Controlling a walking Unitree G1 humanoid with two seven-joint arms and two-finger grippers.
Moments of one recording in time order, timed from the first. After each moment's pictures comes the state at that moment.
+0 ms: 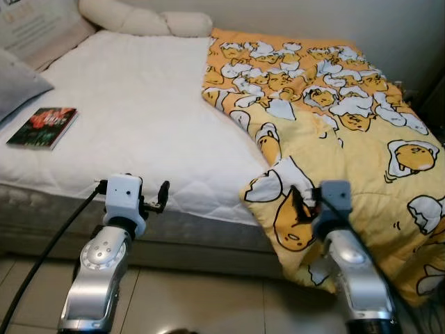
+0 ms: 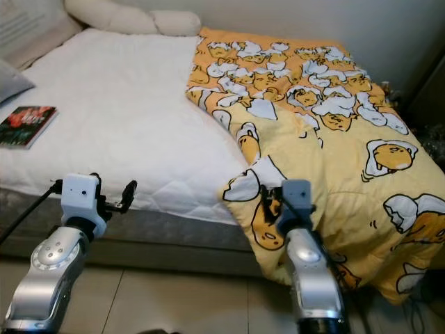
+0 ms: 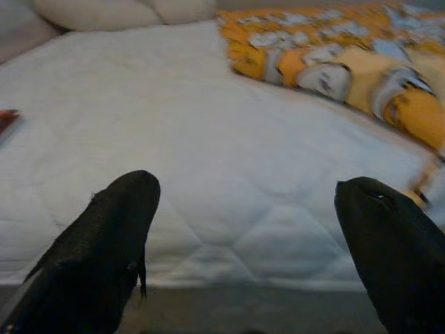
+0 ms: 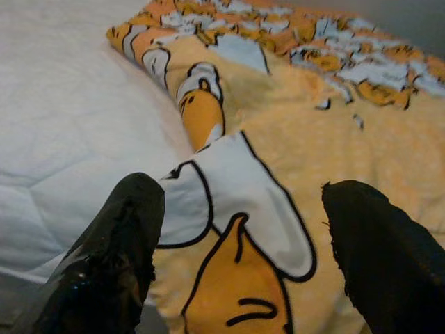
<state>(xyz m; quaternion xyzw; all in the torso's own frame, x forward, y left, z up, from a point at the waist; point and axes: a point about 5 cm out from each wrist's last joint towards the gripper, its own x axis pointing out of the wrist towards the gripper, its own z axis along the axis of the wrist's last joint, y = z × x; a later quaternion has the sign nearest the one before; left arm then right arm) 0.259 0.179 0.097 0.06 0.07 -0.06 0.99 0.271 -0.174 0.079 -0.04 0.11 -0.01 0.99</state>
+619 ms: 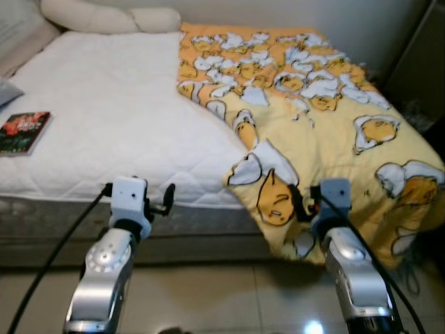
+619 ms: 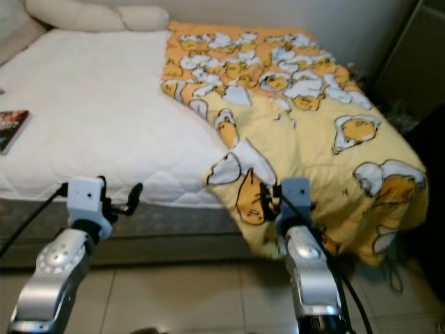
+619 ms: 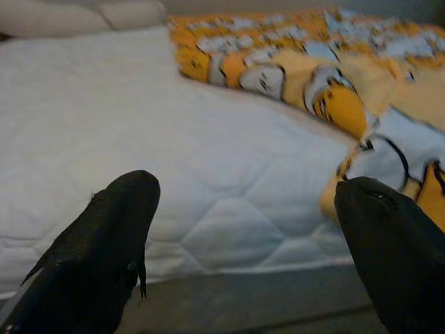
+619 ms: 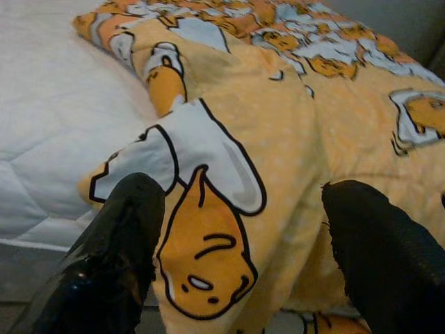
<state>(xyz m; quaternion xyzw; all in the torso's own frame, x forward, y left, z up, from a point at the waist) 0.259 0.180 0.099 0.05 0.07 -0.06 0.99 0.272 -0.168 0.074 -0.03 0.12 0.01 0.99</state>
